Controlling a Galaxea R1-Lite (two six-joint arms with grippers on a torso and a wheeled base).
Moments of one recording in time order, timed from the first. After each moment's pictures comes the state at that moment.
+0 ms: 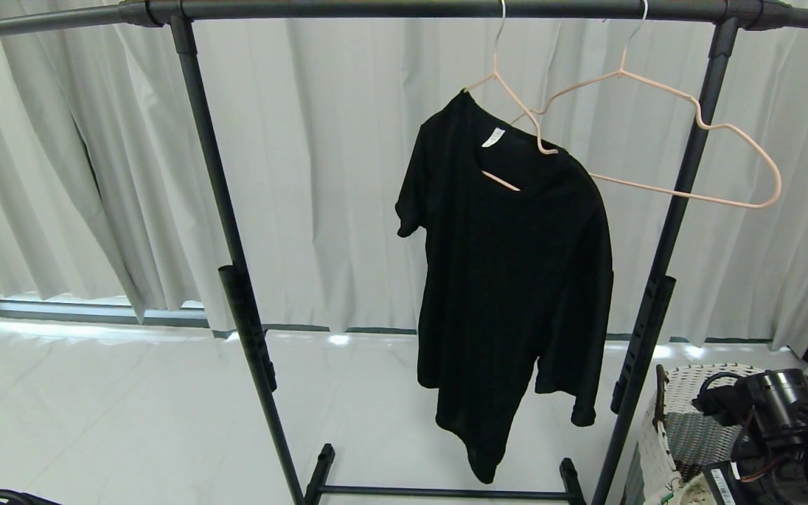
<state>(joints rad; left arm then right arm) -0.14 0.90 0.00 -0.07 0.28 0.23 0.10 1.82 -0.32 -0.46 -0.19 -0.05</state>
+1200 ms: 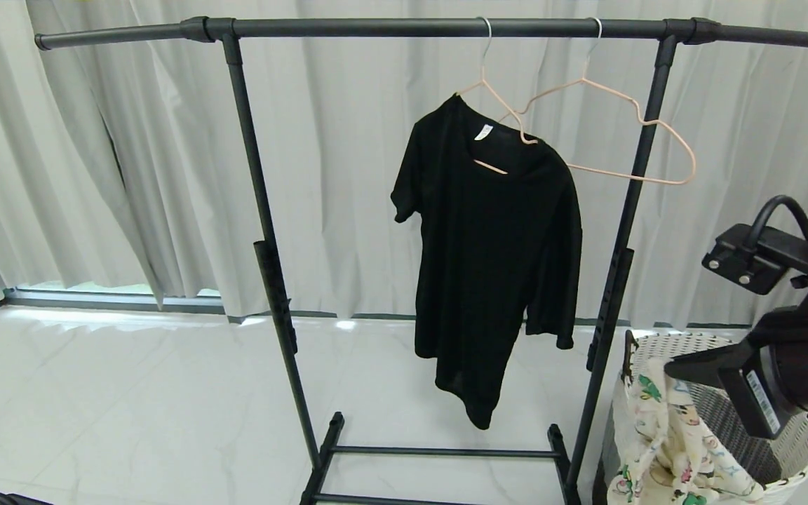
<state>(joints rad) -0.14 0.87 0.00 -0.07 0.22 0.15 0.66 1.30 -1.02 0.43 -0.05 0.01</state>
